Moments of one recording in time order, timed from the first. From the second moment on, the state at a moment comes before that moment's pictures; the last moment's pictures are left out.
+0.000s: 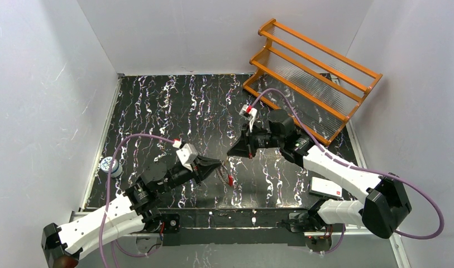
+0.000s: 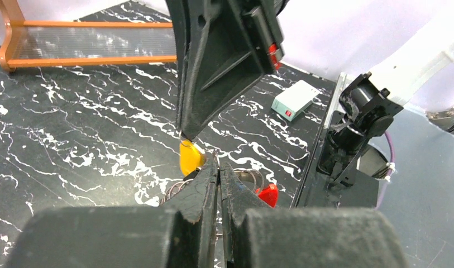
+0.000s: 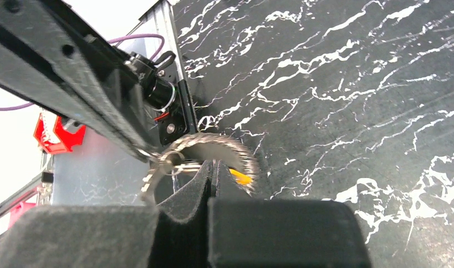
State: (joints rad) left arm -0.95 0.55 0.37 0.21 0.13 -0.16; right arm 0.76 1.21 0.85 0.02 -0.72 0.32
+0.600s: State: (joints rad) left arm -0.95 0.59 0.23 0.33 0.10 -0.20; right arm 0.72 1.16 0.74 0.09 -0.80 0.33
